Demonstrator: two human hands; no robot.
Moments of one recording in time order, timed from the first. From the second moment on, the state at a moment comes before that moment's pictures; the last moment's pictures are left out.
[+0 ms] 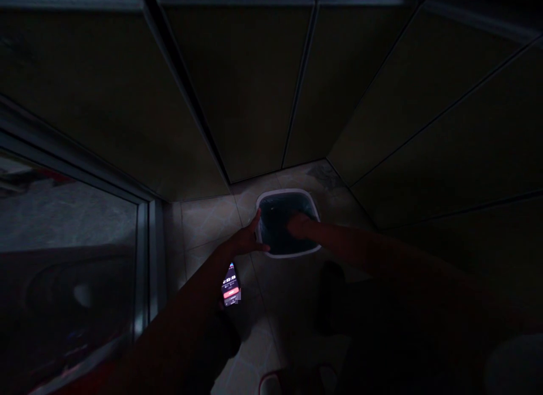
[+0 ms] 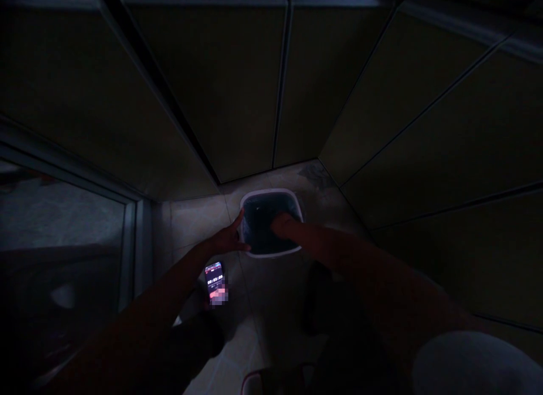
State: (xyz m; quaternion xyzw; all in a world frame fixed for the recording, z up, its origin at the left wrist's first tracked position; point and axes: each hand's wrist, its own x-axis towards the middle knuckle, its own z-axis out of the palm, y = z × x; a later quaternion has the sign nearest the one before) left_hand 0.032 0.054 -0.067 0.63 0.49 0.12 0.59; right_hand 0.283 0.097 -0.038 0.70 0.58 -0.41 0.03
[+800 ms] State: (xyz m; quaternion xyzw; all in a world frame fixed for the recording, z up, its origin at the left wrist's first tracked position) left_hand 0.080 -0.011 0.077 0.55 0.56 0.43 0.44; right_hand 0.434 -0.006 0.056 0.58 0.67 -0.36 -0.29
